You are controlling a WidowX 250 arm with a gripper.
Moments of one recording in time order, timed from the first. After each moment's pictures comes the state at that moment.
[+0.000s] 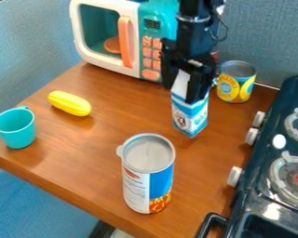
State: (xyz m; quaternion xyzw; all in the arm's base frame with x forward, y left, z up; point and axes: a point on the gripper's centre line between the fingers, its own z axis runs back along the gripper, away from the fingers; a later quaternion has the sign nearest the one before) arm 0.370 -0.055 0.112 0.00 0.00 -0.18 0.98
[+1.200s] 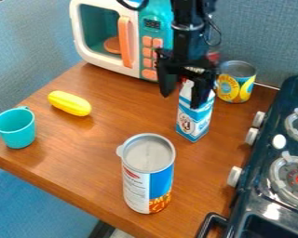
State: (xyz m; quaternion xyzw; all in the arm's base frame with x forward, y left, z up) arm 0.380 -0.049 0.104 -0.03 -0.02 -0.10 0.99
